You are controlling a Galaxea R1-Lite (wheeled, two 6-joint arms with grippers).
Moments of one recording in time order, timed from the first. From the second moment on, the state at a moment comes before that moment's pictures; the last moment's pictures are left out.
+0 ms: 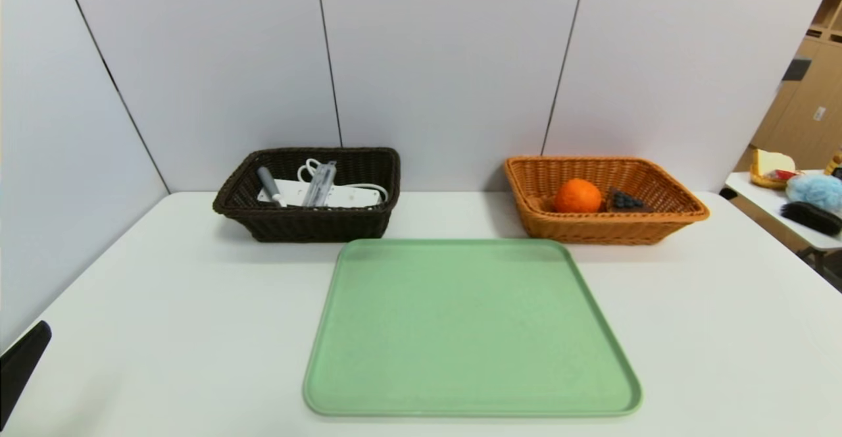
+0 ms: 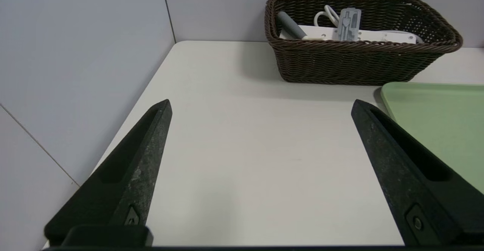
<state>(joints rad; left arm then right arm) -0.01 0.52 -0.23 -0.34 0.11 0.00 0.00 0.12 -0.34 0.21 0.07 -0.13</state>
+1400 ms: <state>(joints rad) -0.01 0.00 -0.01 -0.04 -0.07 0.18 0.00 0.00 -0.01 0.00 0.06 -0.18</state>
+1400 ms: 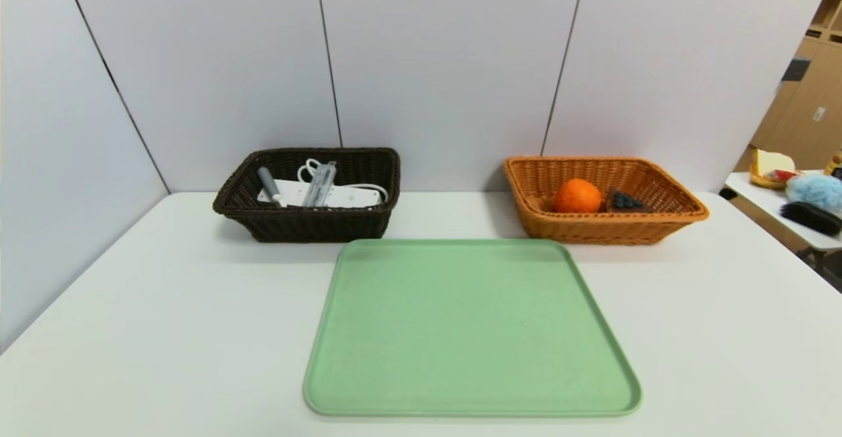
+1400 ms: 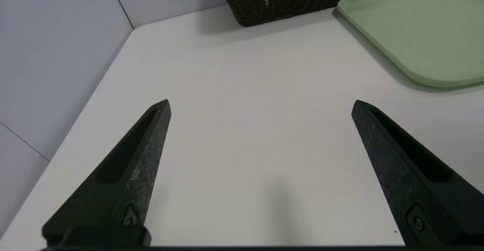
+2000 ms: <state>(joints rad) -0.01 0.00 0.00 0.00 0.00 0.01 0.00 0.00 0.00 0.00 0.00 0.00</state>
